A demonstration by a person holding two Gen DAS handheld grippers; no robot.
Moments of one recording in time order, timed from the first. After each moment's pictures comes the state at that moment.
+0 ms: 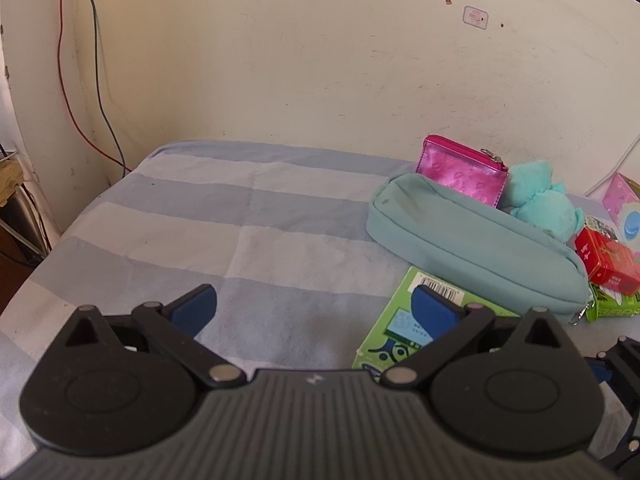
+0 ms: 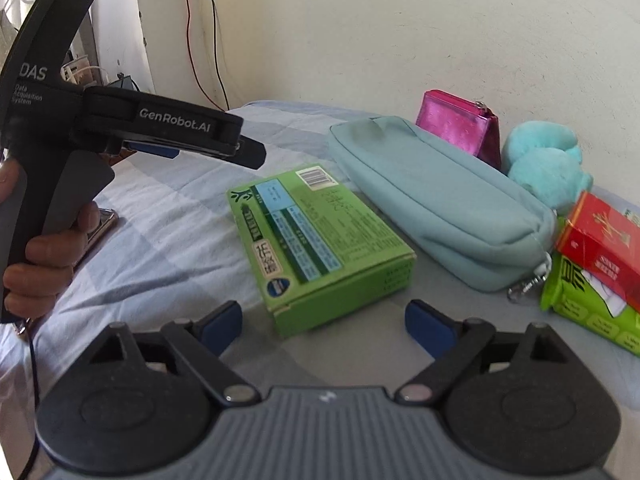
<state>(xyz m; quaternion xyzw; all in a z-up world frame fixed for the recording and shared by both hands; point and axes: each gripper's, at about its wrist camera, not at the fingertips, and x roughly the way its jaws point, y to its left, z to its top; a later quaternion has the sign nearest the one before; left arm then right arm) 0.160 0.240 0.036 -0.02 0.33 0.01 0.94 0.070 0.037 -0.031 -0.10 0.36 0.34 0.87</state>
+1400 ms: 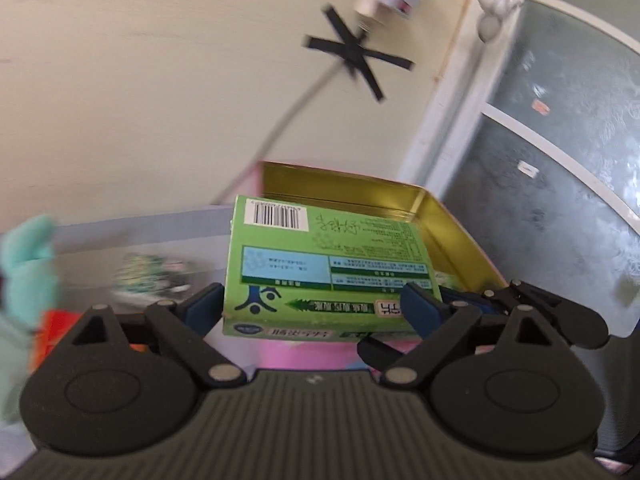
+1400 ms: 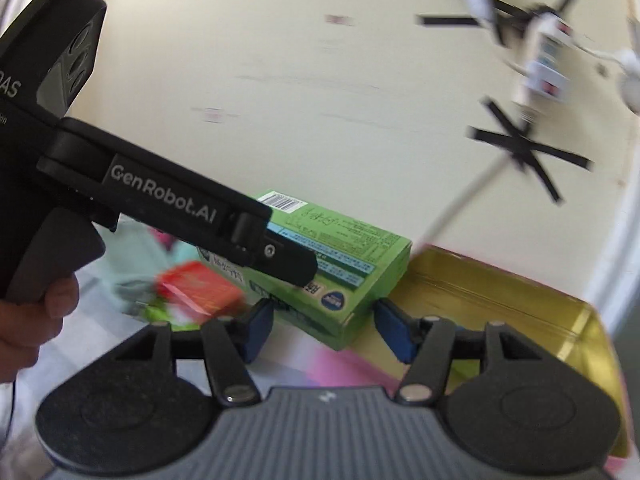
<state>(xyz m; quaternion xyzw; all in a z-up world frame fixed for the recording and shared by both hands) 0.151 -0.108 0.092 -0.03 0.32 -0.35 0.88 0.060 -0.282 0.064 -0.09 0.22 0.12 0.96</state>
